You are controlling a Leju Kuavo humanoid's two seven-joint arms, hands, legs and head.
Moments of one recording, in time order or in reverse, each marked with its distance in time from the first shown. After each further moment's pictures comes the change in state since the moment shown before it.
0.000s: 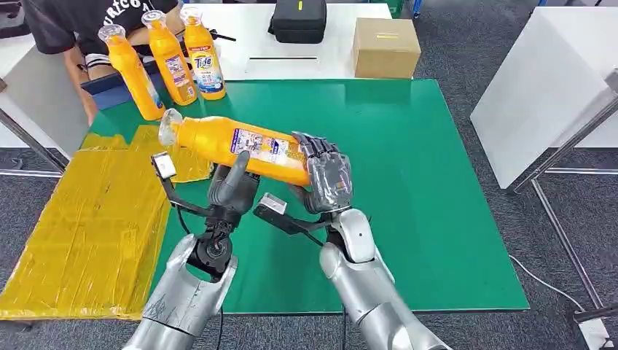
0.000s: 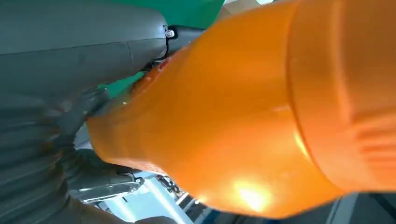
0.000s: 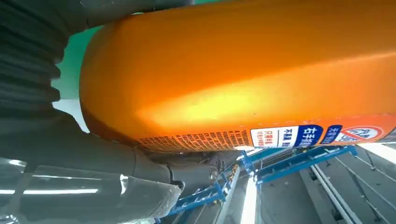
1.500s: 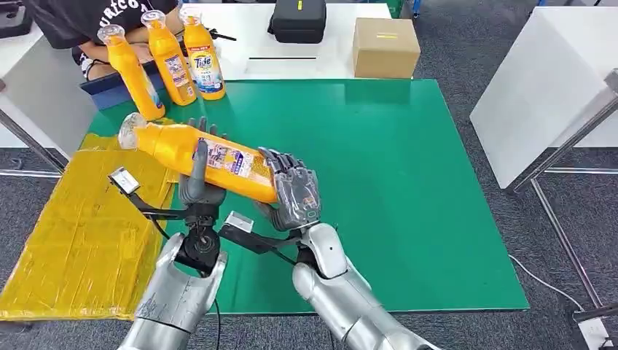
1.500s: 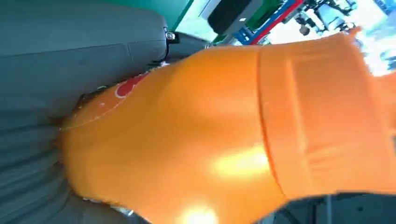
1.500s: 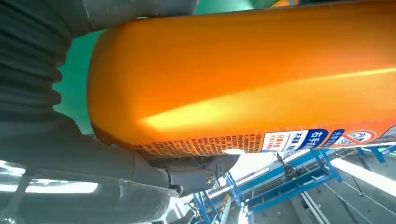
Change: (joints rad) left arm 0.004 -0.004 0.104 -0.020 0.015 0.058 -0.227; right arm -0.003 0.008 0.286 0.064 -0.146 -0.008 0.111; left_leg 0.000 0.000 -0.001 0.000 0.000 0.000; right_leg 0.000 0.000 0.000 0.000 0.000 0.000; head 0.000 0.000
